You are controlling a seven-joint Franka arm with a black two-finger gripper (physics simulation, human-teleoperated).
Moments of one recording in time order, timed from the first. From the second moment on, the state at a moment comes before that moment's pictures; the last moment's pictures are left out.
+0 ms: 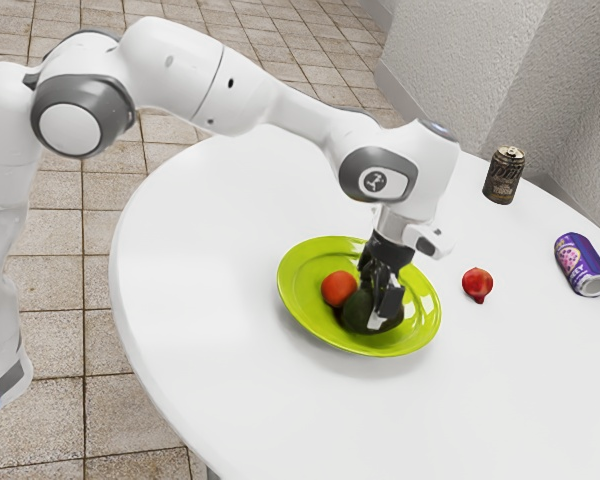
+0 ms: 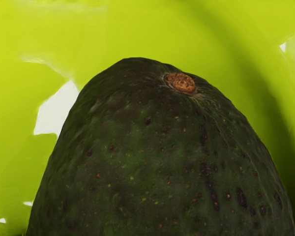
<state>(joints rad) -0.29 0.28 0.10 -1.62 -0.17 1.85 -0.01</state>
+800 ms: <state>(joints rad) -0.37 0.27 0.08 -1.39 0.03 1.62 -0.05</state>
